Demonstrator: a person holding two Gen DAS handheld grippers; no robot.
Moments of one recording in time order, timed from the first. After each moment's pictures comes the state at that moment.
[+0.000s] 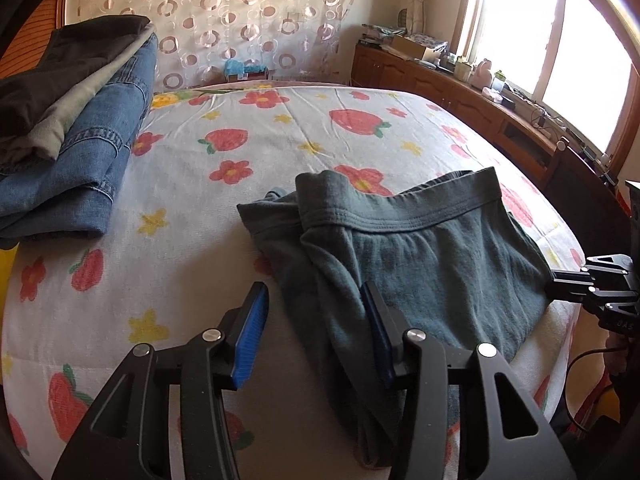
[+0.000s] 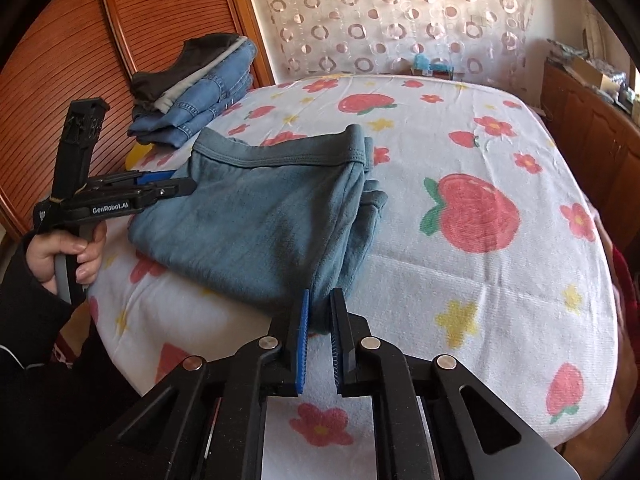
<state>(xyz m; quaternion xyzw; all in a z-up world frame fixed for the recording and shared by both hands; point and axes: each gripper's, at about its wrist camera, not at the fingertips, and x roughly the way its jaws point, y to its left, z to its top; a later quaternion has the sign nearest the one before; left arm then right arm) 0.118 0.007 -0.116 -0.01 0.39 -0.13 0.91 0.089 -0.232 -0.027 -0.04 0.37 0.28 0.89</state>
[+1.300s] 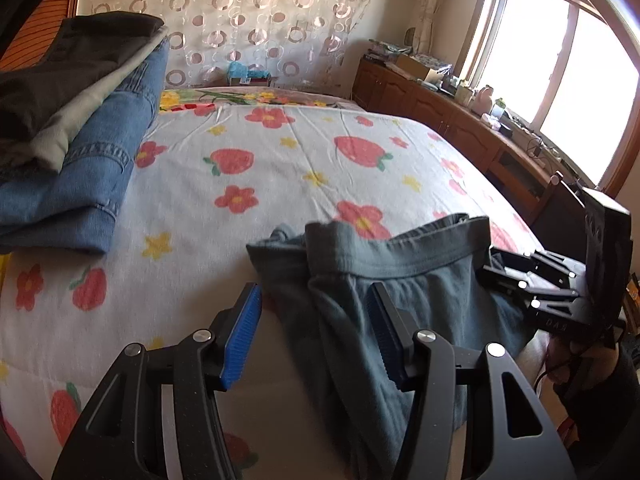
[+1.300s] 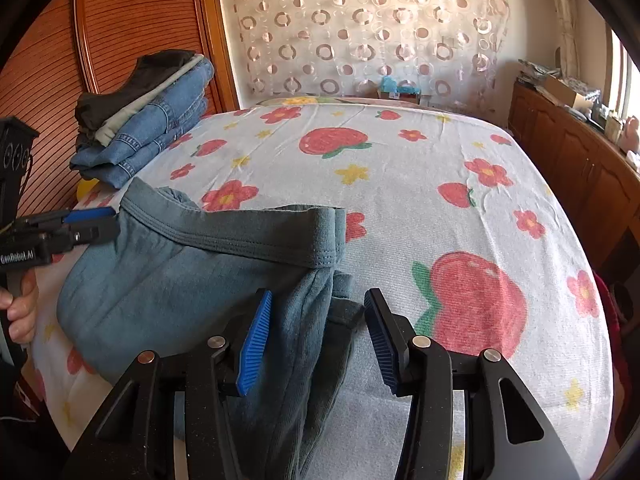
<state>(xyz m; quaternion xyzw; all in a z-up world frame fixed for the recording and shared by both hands) 0.134 0.020 -0.097 -0.06 0.38 -0.14 0.91 0.150 -0.190 -0.037 -0.05 0.34 0.21 0.92</state>
